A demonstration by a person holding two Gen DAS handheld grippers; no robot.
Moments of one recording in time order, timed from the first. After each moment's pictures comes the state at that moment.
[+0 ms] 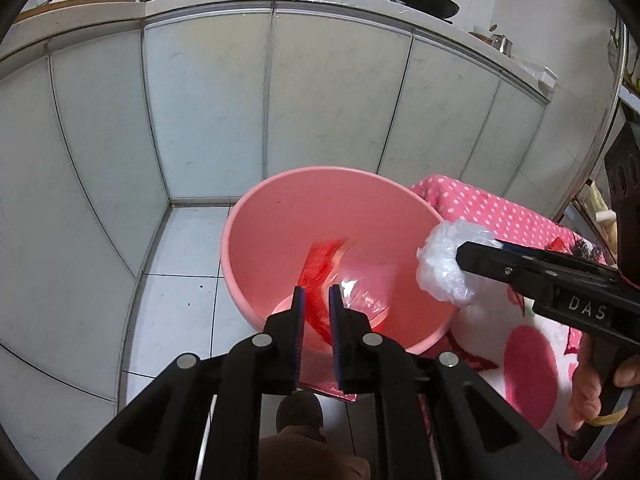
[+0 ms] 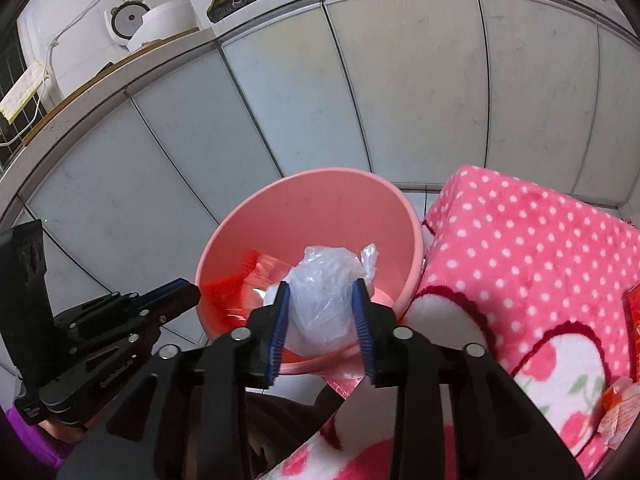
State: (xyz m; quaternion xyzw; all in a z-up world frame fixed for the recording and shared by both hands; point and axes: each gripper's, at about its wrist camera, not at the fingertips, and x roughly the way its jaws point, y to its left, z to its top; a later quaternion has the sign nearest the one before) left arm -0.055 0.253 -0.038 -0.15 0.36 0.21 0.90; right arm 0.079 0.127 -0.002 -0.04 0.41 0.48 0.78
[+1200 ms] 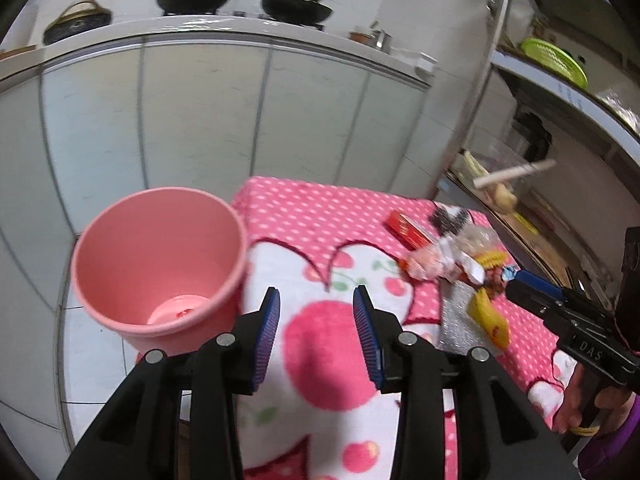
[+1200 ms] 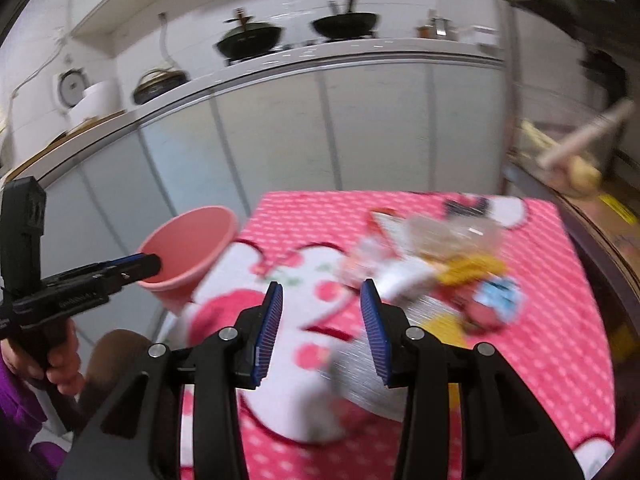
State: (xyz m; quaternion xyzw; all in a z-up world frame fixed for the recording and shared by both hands) left arm -0.040 0.101 0.008 -0.13 0.33 0.02 0.93; right arm 0.015 -0.139 0.035 0.01 0.32 0.29 0.90
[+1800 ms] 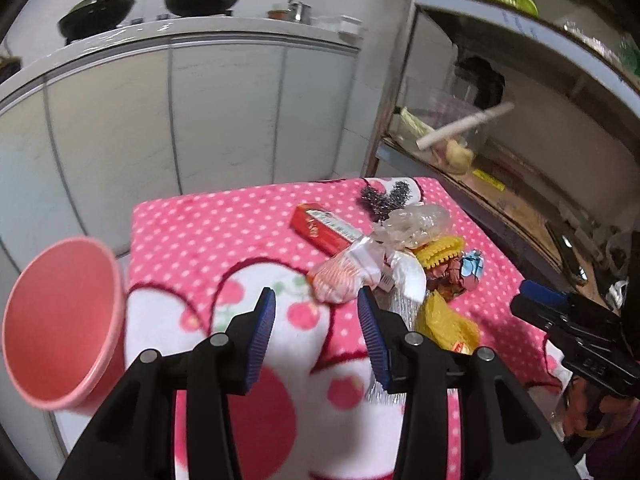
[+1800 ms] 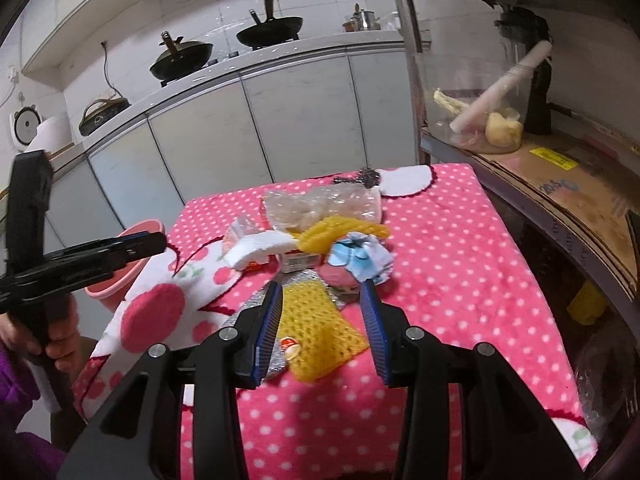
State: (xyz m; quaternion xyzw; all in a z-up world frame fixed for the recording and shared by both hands) left arm 0.052 0.012 0.000 -0.05 0.36 -0.07 0.93; right arm 0.034 -0.226 0.008 0.06 0.33 0.22 0.92
